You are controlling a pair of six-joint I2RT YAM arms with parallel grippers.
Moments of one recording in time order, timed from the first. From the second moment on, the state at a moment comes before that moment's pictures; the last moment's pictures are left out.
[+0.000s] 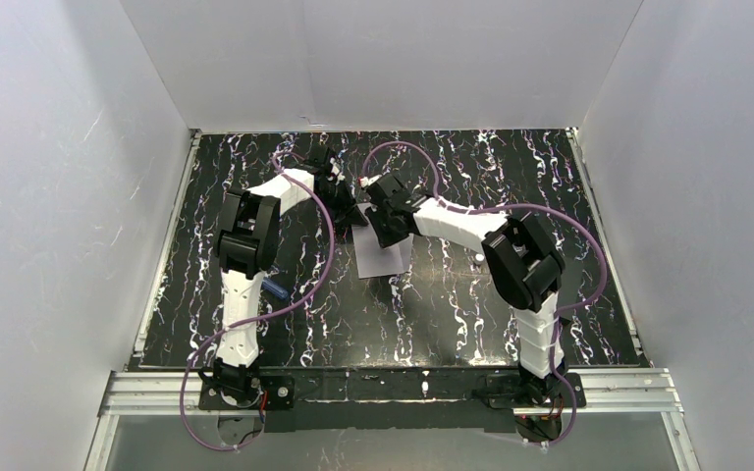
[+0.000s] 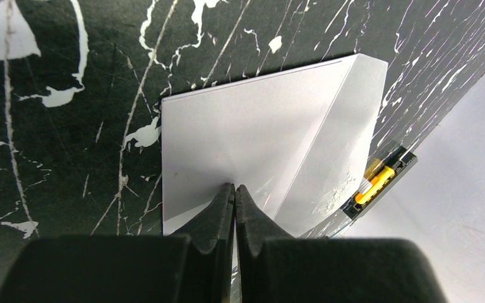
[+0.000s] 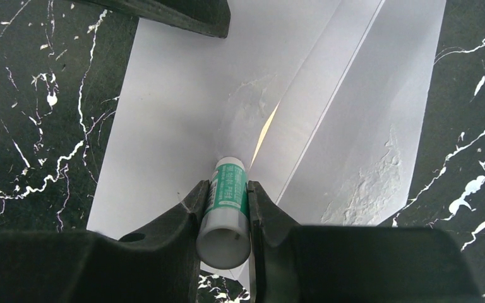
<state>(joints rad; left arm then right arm) -0.32 2.26 1.66 -0.57 0.49 -0.75 0.78 2.02 1.48 -0.48 0.05 0.20</state>
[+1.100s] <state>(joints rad) -0.30 2.31 1.74 -0.62 0.57 -0.65 0.78 2.06 1.56 -0.41 0.20 0.30</state>
